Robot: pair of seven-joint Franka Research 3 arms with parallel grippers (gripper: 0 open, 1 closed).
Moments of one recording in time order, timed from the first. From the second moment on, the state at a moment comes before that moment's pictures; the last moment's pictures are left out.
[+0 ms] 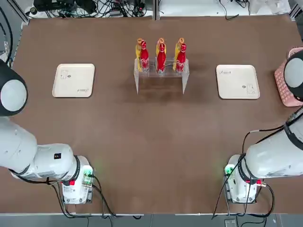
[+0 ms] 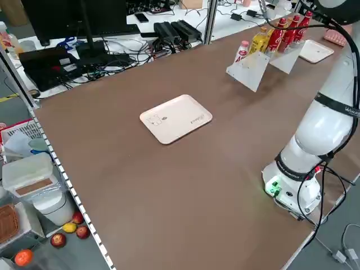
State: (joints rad) left arm 0.08 0.10 -0.28 -1.28 0.03 1.37 -0.11; right arm -0.01 0.25 0.07 -1.34 0.06 1.63 -0.03
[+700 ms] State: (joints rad) left arm 0.11 0.08 -0.27 -1.28 0.03 1.37 -0.10; right arm -0.02 0.06 0.04 -1.34 -0.02 1.38 0.02
